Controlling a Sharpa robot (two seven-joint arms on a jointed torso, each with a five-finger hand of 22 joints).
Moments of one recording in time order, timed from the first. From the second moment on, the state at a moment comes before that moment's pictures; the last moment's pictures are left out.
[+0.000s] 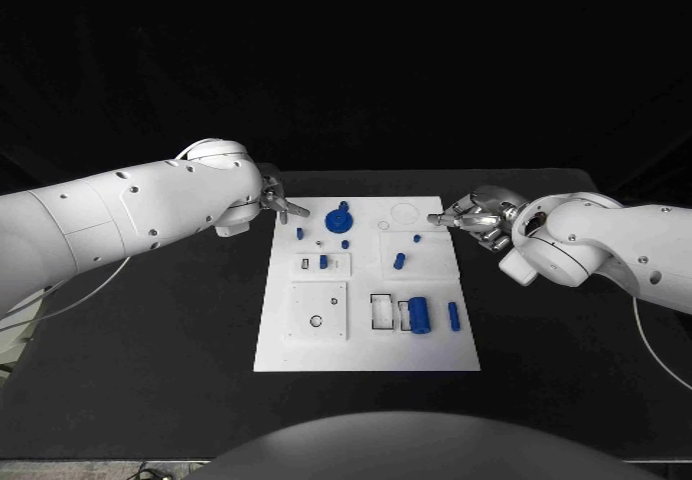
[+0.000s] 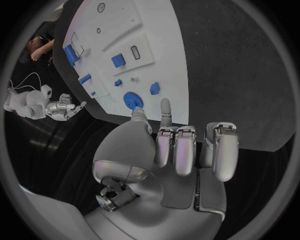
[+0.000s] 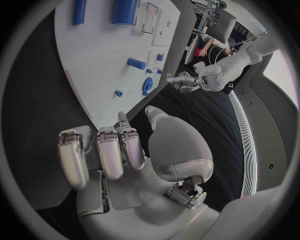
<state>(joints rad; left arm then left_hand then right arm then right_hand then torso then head) 1.39 -0.50 -0.21 1.11 -1.12 0.11 -0.56 1.12 0.14 -0.29 0.29 0.17 1.05 0.06 0.25 0.78 1.47 0.00 1.57 1.31 1.47 -0.04 1.57 1.31 0.01 1.47 0.11 1.57 1.31 1.31 -0.99 -0.22 1.61 -0.74 -0.30 -0.29 1.07 0.03 0.14 0.21 0.34 0.79 0.17 0.11 0.22 1.47 0.11 1.57 1.31 1.47 0.05 1.57 1.31 0.01 1.47 0.16 1.57 1.31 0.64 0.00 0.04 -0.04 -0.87</state>
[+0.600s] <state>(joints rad) 1.35 -0.45 -0.21 1.02 -1.13 0.14 -0.55 1.12 0.14 -0.30 0.29 0.12 1.05 0.06 0.25 0.79 1.47 0.00 1.57 1.31 1.47 -0.04 1.57 1.31 0.01 1.47 0.12 1.57 1.31 1.31 -0.99 -0.22 1.61 -0.74 -0.30 -0.29 1.07 0.04 0.13 0.21 0.34 0.79 0.17 0.11 0.22 1.47 0.11 1.57 1.31 1.46 0.06 1.57 1.31 0.01 1.46 0.17 1.57 1.31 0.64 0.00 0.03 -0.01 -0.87</state>
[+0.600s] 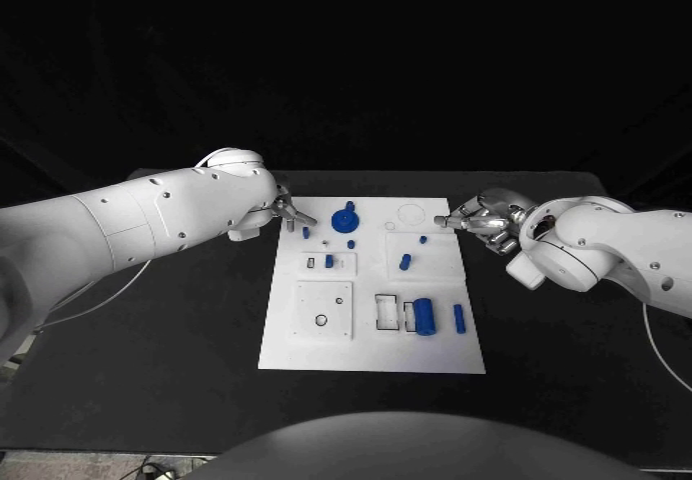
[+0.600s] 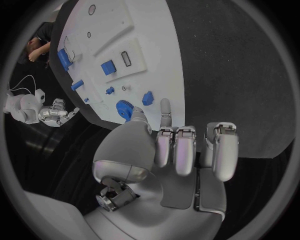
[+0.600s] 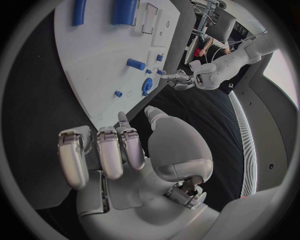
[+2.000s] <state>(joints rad) 1.35 -0.42 -0.21 1.00 -1.11 0.18 -0.52 1.25 0.18 -0.27 0.29 0.11 1.05 0.05 0.25 0.79 1.46 0.00 1.57 1.39 1.47 -0.04 1.57 1.31 0.01 1.46 0.12 1.57 1.31 1.31 -0.99 -0.22 1.61 -0.74 -0.30 -0.29 1.07 0.04 0.13 0.21 0.34 0.79 0.17 0.11 0.22 1.47 0.11 1.57 1.31 1.46 0.06 1.57 1.31 0.01 1.46 0.17 1.57 1.31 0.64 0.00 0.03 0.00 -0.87</state>
